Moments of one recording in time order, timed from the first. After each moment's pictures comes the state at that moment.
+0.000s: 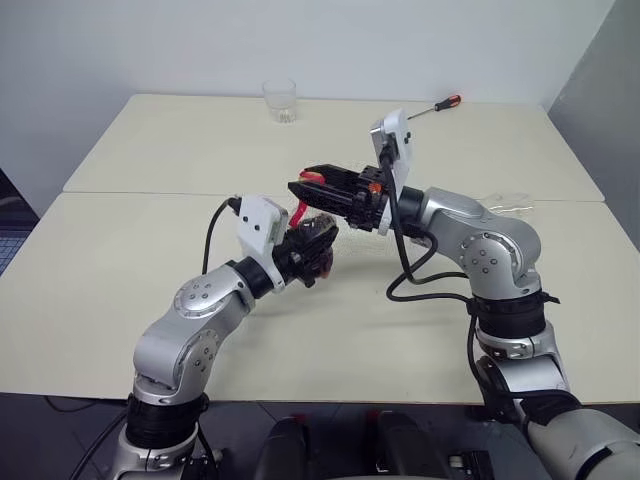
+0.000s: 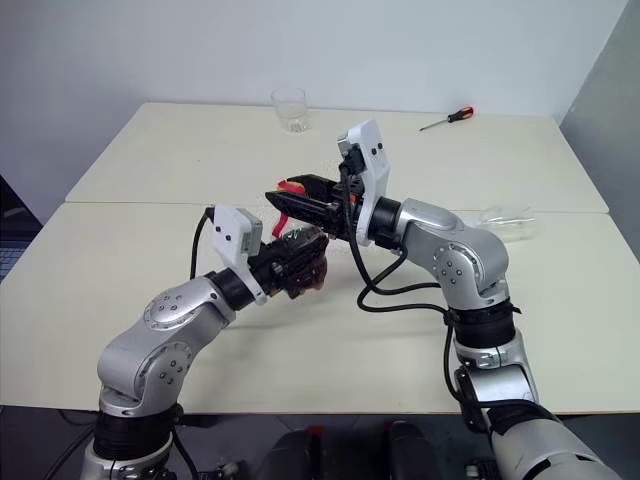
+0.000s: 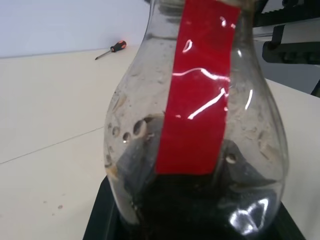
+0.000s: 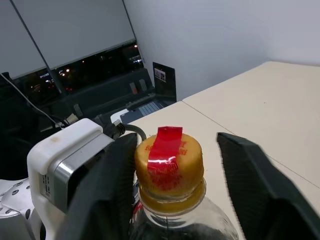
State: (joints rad) left arm -0.31 0.37 0.00 -0.50 -0.51 0.71 -0.42; right arm -0.85 -0.17 0.06 -0.14 0.69 0.89 0.56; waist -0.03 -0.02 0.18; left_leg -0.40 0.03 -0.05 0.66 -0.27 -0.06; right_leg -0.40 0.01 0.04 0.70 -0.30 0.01
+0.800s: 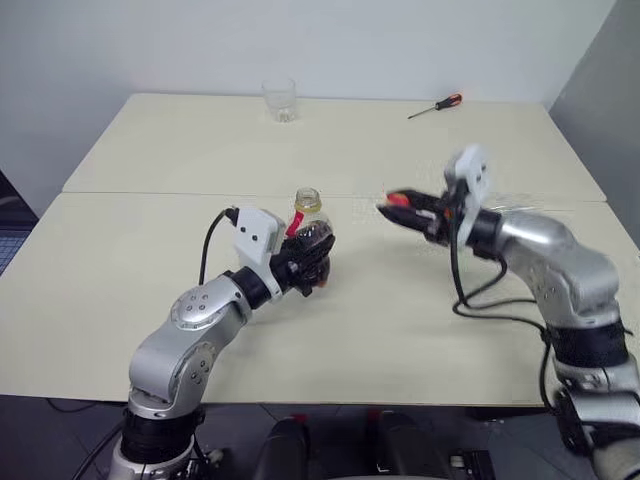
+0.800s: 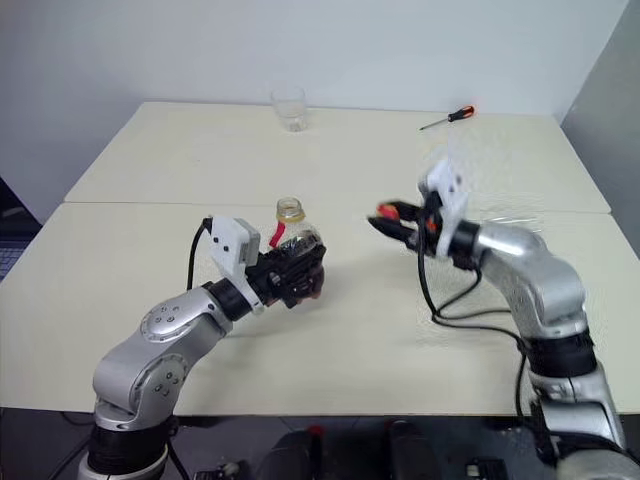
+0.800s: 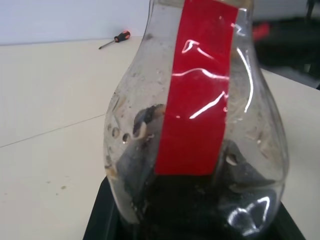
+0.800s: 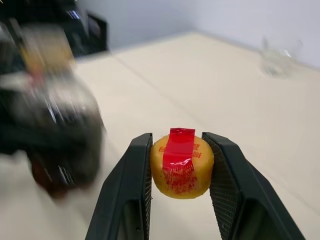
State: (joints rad) left arm -0.24 0.37 0.01 -0.56 -0.51 0.72 -0.41; right arm -0.49 -0.57 0.05 -0.26 0.45 0.63 0.68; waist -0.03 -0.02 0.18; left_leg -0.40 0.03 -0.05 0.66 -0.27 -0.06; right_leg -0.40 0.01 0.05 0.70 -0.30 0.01
